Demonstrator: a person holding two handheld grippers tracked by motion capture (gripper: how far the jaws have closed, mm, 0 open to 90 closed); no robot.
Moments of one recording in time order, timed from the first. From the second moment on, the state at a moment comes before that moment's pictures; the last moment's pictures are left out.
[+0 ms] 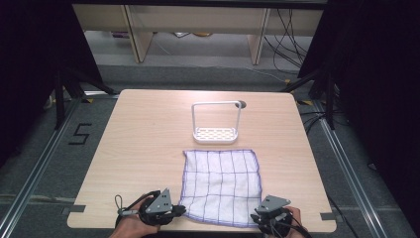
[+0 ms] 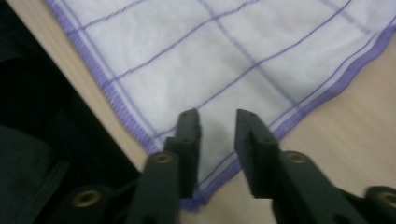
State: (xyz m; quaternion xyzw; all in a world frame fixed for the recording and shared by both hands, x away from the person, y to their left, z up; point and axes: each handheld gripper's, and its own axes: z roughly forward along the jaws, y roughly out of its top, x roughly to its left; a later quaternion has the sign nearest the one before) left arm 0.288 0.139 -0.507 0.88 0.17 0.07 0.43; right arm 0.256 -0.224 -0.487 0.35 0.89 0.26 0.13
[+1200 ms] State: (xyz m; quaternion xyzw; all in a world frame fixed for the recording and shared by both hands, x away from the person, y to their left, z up) left arm 0.450 0.159 -0.494 0.80 0.40 0.09 0.45; right arm 0.441 -0.235 -0.458 0.44 0.81 0.32 0.20
